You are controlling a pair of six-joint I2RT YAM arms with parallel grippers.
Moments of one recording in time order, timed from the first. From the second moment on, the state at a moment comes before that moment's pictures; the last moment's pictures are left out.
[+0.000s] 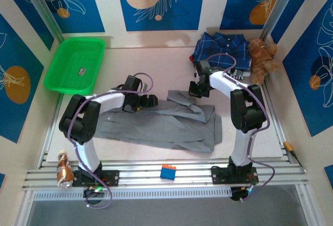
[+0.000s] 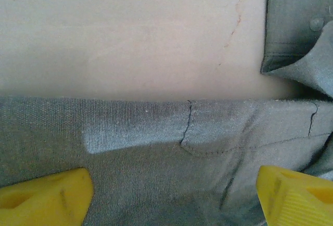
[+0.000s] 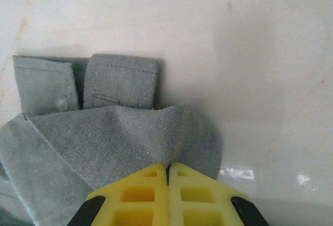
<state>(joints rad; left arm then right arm) -0.43 1.83 1.06 -0.28 0.36 -0.50 0.29 1.93 1.39 -0.72 -0.20 0.43</state>
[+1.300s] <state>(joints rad) -0.43 1.82 1.02 -0.22 0.36 -0.50 0.32 1.40 0.84 -0.52 -0.32 0.52</state>
